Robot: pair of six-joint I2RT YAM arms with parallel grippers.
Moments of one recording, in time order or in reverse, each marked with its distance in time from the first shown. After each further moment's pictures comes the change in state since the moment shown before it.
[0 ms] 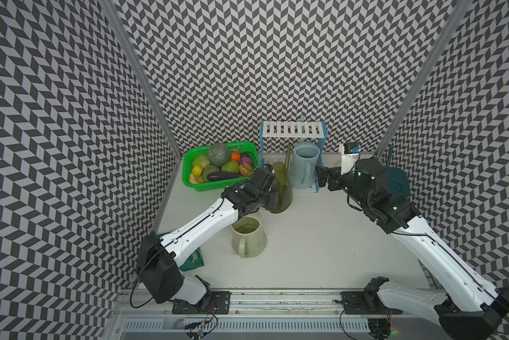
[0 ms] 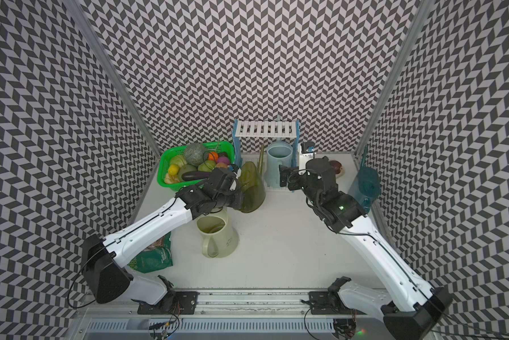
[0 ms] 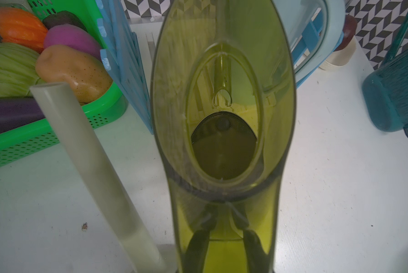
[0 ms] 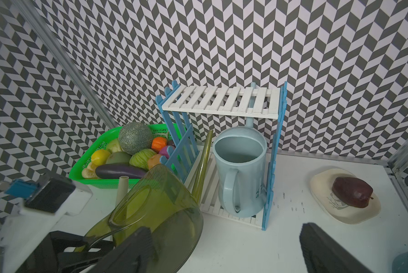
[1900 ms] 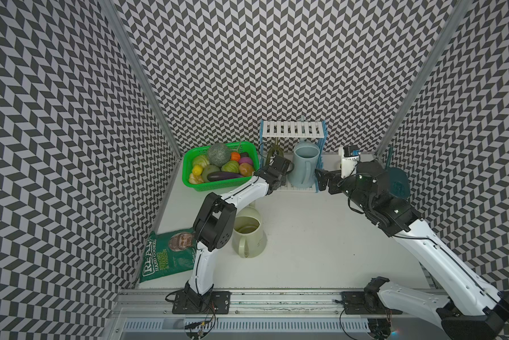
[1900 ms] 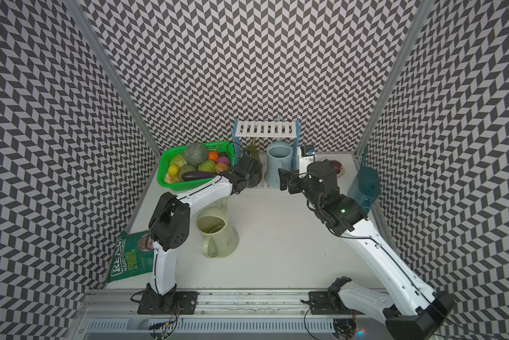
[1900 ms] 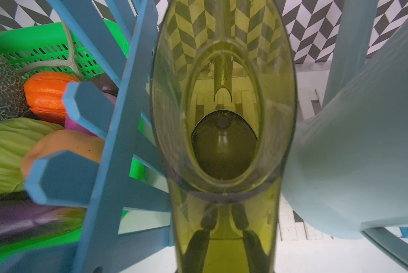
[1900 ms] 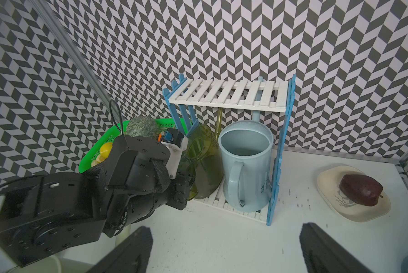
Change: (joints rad) left arm 0.094 0.595 0.376 0.256 -0.272 0.017; right arm 0.000 -0.029 -0.034 -0.002 -0.035 0.000
